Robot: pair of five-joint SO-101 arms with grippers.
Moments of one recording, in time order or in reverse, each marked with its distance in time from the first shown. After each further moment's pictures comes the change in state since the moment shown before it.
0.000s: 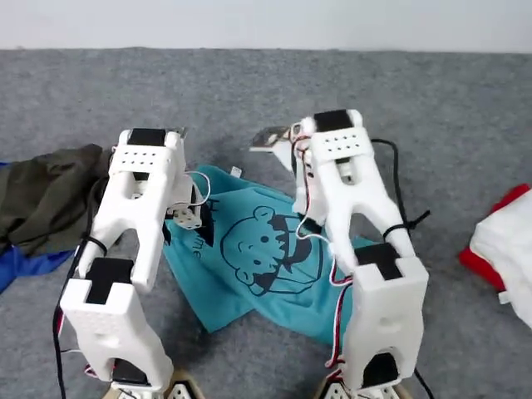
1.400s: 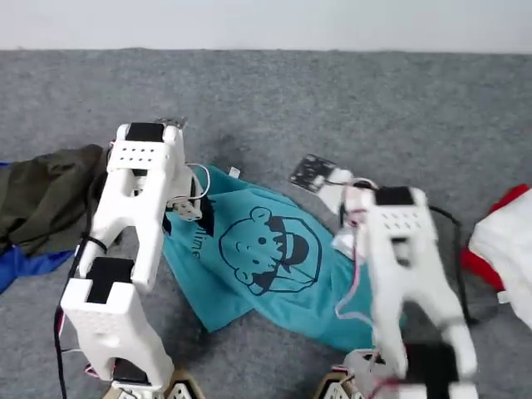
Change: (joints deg) left arm -0.1 0.0 -3.6 0.0 0.0; right arm 8.5 -37.2 51.3 -33.0 6.9
